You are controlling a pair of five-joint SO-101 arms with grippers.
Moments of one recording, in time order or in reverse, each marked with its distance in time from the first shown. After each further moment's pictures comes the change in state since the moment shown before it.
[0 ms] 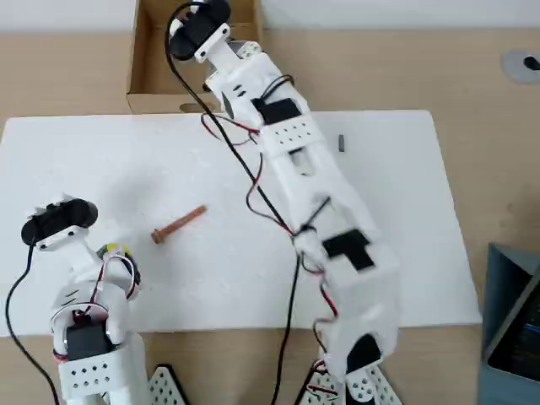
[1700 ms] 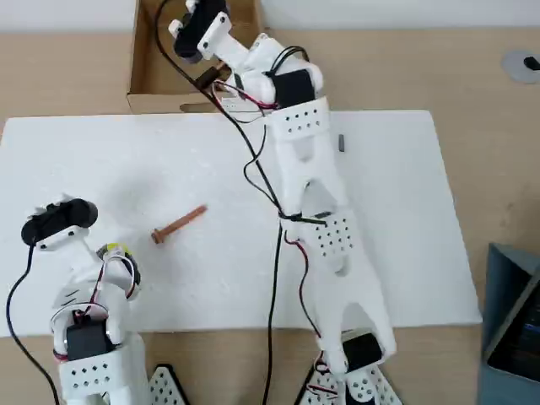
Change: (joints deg) left arm 0.0 0.0 0.0 0.0 0.0; right arm 2.4 29.5 -74.4 62.2 10.7
